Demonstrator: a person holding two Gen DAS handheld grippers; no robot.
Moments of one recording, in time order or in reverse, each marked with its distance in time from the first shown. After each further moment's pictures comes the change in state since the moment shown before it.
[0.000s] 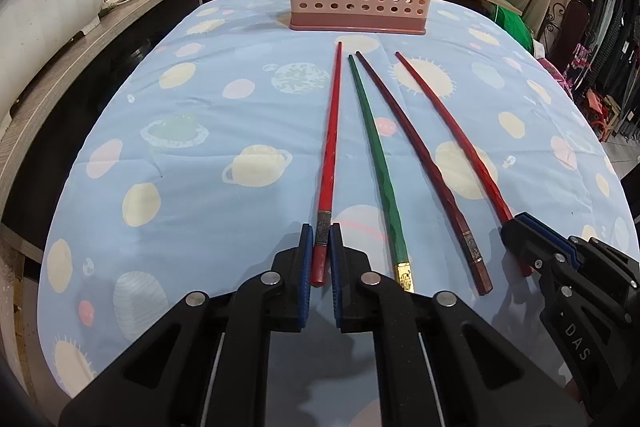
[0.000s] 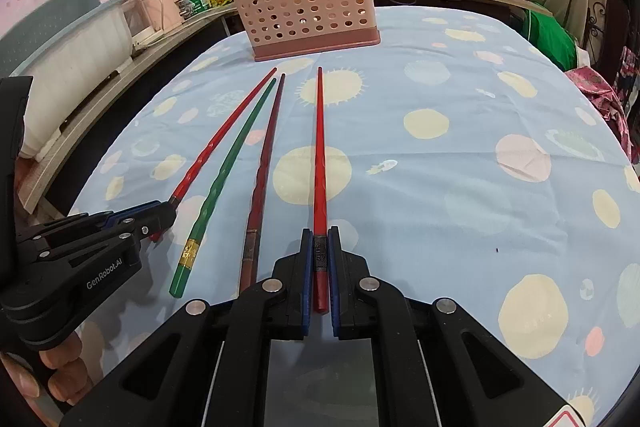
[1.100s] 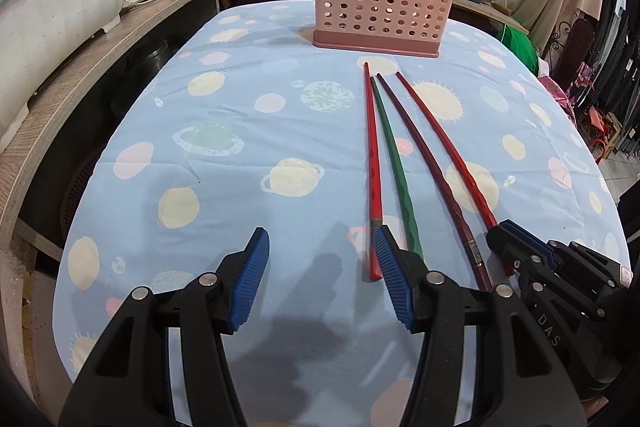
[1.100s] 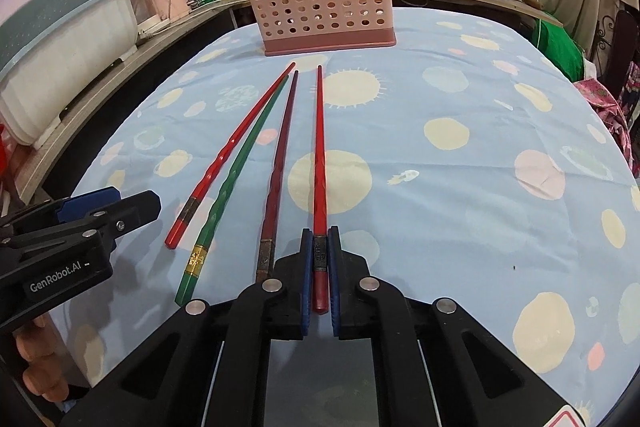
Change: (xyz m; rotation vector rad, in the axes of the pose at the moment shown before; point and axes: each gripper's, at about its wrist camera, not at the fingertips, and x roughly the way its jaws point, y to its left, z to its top) left arm -0.021 0.019 0.003 -0.045 -0.032 0.004; right arm 0.007 0.012 0.006 -0.041 0.012 -0.008
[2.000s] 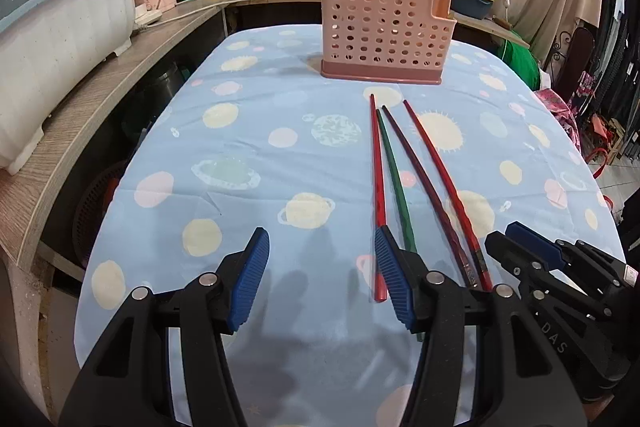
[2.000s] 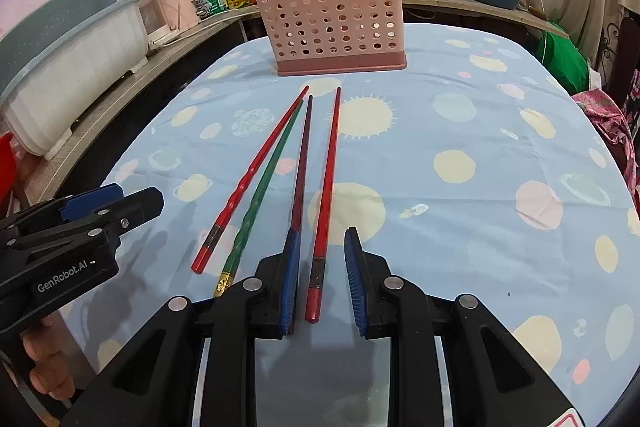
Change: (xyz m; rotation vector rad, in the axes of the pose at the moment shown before) left arm -0.018 0.004 0.014 0.005 -0.056 0.024; right arm -0.010 0.010 0.019 -0.013 -0.016 0.026
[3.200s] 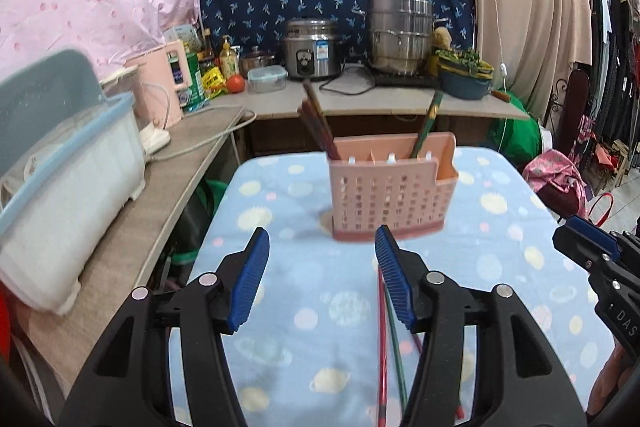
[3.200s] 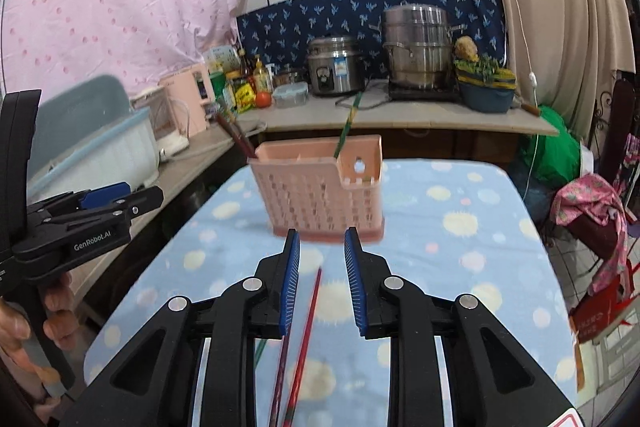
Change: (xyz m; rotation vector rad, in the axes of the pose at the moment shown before) left arm -0.057 -0.001 0.133 0.065 -0.263 0.048; right arm -0.085 -0.025 0.117 -0.033 -0.290 0.025
